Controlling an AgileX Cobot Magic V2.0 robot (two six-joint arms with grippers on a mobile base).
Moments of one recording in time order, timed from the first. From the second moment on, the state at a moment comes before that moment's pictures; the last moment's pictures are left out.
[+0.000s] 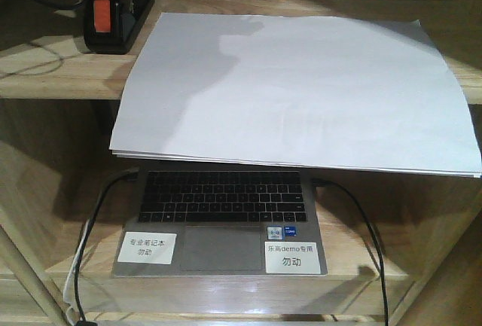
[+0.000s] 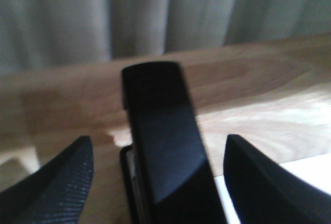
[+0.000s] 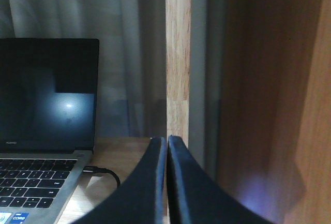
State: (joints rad) left arm -0.43 1.51 -1.75 0.14 0.80 -0.25; right arm 0.02 -0.01 0.03 -0.09 0.06 0.08
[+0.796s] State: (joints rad) left arm -0.43 1.54 -1.86 0.15 0.99 -0.29; right arm 0.02 -0.01 0.03 -0.09 0.06 0.08
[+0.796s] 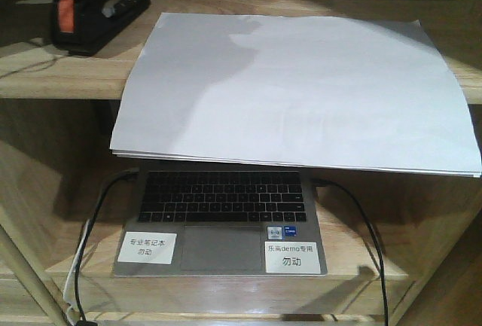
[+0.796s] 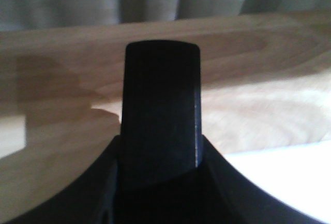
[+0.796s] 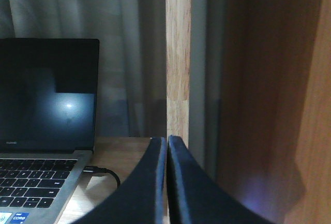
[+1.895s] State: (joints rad) left arm -0.43 0.59 -1.06 0.12 0.83 -0.15; right arm 0.02 -0.01 0.03 -0.09 0.06 0.08
